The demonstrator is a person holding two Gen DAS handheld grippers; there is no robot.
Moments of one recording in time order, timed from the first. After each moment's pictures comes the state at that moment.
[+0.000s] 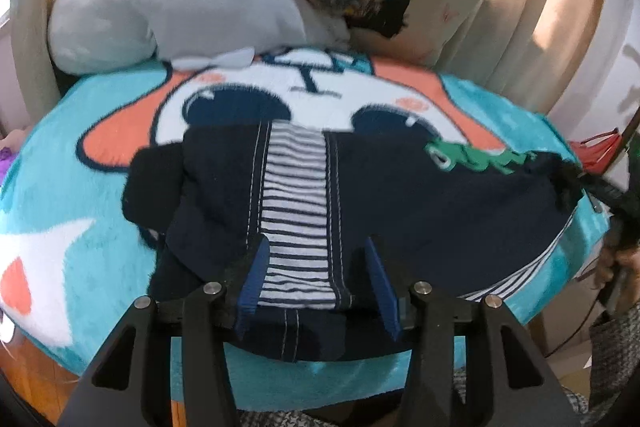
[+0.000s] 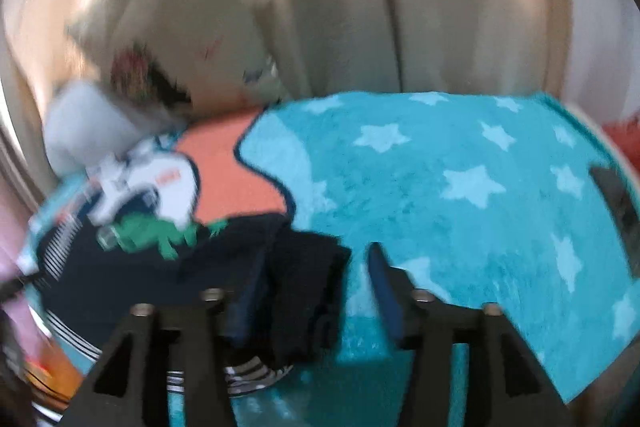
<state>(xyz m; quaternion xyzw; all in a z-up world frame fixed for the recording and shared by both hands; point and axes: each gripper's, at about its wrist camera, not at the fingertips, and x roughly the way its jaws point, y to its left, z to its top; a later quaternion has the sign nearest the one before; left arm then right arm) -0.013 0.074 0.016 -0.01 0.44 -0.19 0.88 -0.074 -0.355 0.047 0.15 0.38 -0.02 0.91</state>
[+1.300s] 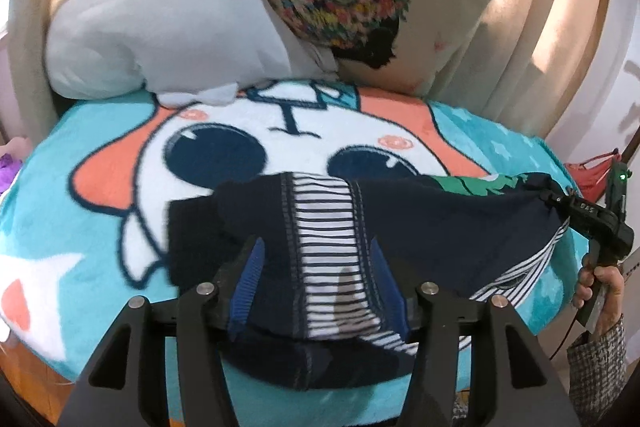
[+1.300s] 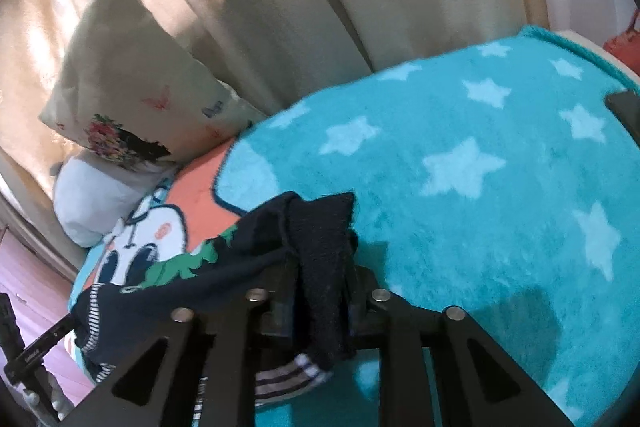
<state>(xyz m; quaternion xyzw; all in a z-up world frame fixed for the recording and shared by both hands) 0.003 0.047 0.041 -0.03 0.42 -0.19 0.89 -0.045 -0.403 0.022 0.26 0.38 -0.03 0.89</state>
